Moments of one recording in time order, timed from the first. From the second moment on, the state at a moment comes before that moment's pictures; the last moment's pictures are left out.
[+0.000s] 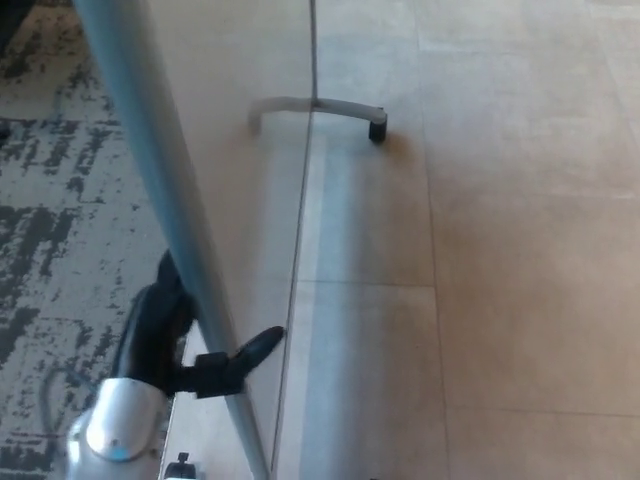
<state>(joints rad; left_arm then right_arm) 0.04 0.13 -0.15 -0.09 0.12 0.33 0.02 0.11 -0.37 -0.06 1.28 -0.17 -0.47 -0.32</state>
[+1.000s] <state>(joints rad) -0.09 -0.05 -0.27 0.29 0.36 0.38 0.56 0.10 -0.36 -0.03 1.28 -0.17 -0.47 -0.32</state>
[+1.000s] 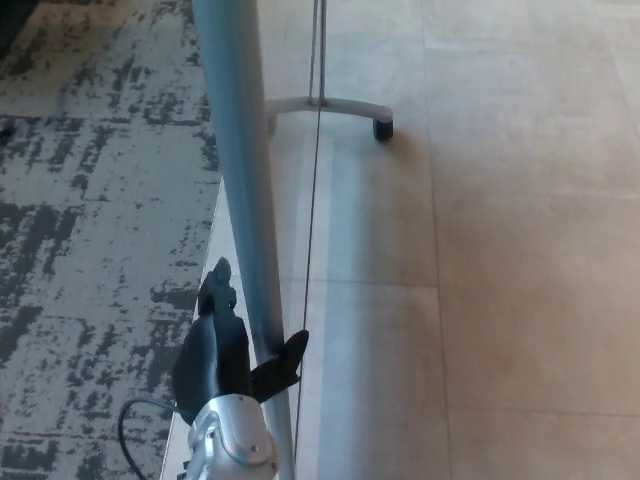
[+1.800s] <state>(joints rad) -0.28 -0.08 -0.24 0.63 0.33 0.14 0.84 0.10 -0.36 -0.02 1.28 -0.18 -0.49 -0.35</state>
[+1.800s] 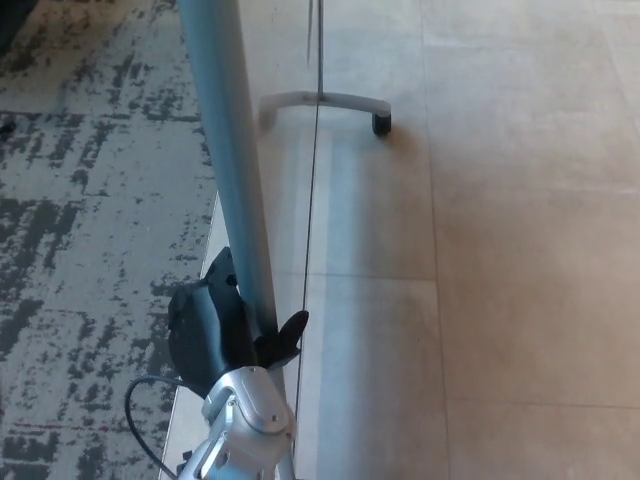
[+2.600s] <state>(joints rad) -0.40 -0.14 -0.15 0.77 0.27 0.06 1.01 0.09 -0.38 -0.02 1.28 -0.19 -0.51 -0.38</state>
